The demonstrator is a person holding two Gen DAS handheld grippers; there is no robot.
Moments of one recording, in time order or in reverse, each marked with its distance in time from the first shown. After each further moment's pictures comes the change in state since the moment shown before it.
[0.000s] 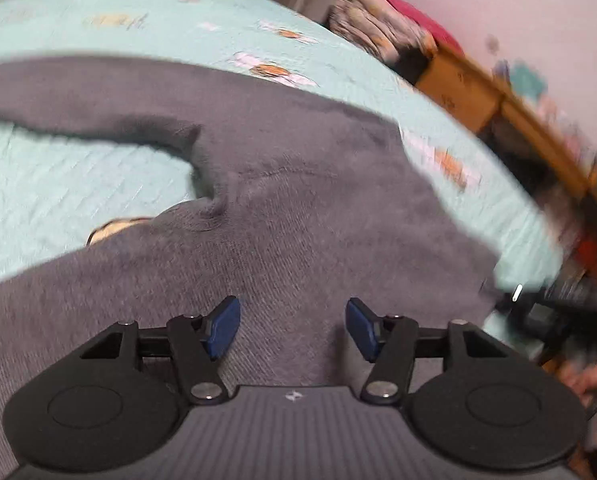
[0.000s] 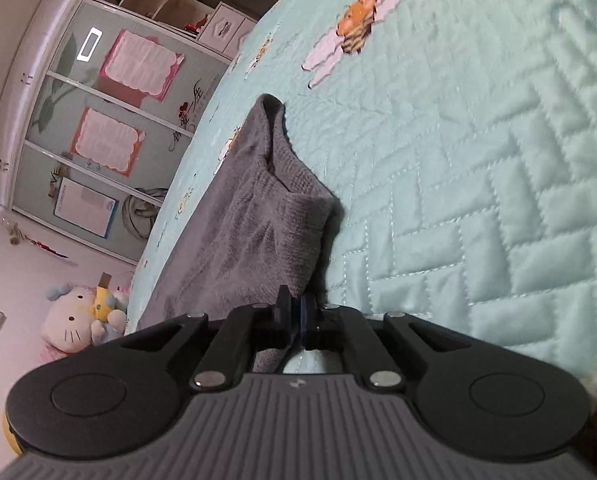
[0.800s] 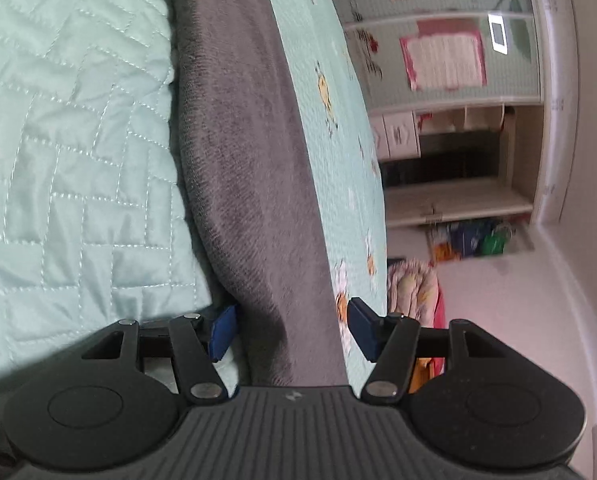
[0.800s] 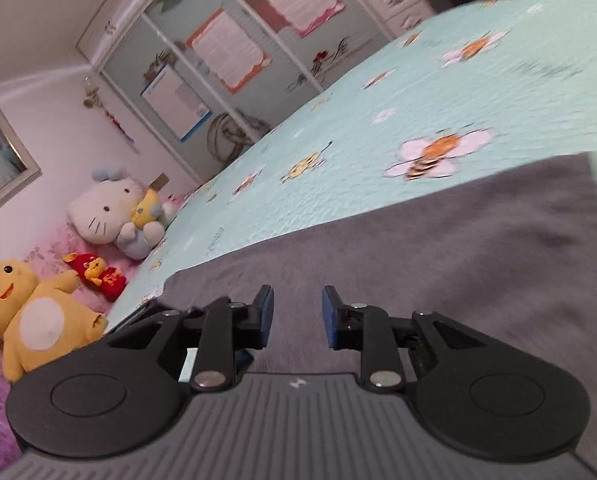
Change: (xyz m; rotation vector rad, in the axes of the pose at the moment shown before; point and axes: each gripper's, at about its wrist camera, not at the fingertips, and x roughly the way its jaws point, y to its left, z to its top) left arm 0.054 0.106 0.044 -0.923 -0.471 -0.133; right arm 0.199 0.173 0.035 -0.460 0.151 0.235
